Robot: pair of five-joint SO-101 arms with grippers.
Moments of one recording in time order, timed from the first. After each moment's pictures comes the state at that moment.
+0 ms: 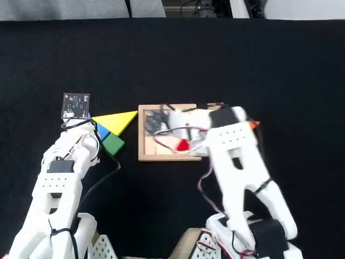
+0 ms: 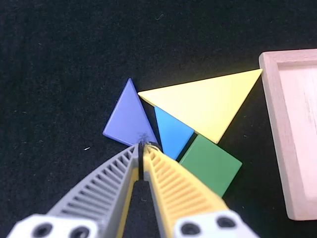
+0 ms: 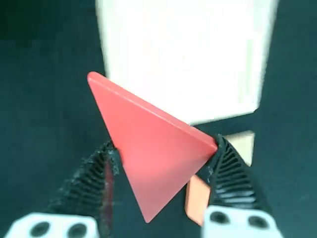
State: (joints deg) left arm -6.3 -42.7 74.2 24.9 -5.7; right arm -17.5 -21.8 35.0 69.4 66.2
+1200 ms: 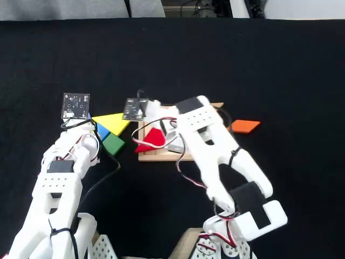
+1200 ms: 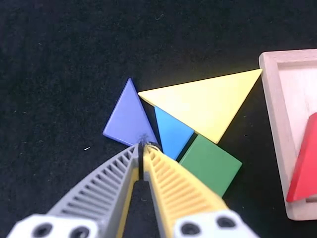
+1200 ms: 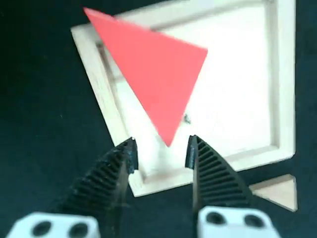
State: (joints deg) left arm -6.3 -42.7 74.2 24.9 -5.7; right arm -22.1 -1.1 25.8 66.7 53.8
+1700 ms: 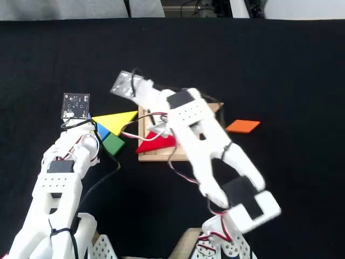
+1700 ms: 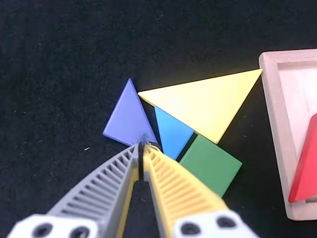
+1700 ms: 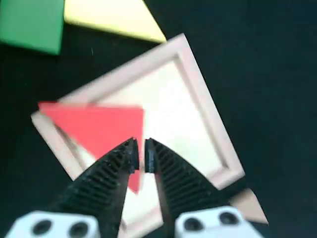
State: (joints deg) left arm -6.3 -42.7 74.2 24.9 -5.7; right arm -26.6 4.4 16.1 58.2 38.5
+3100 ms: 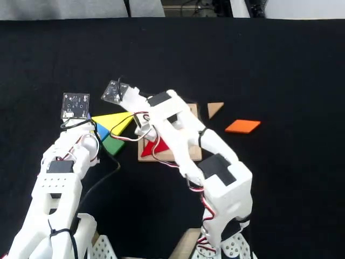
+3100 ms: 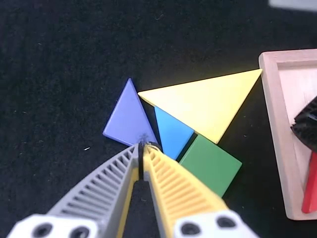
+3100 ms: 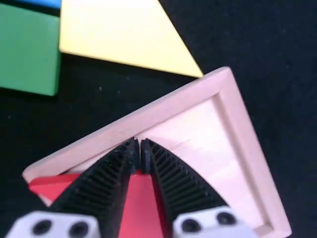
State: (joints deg) left arm -6.3 -42.7 74.2 24.9 -5.7; right arm -29.5 22.4 7.5 55.8 35.3
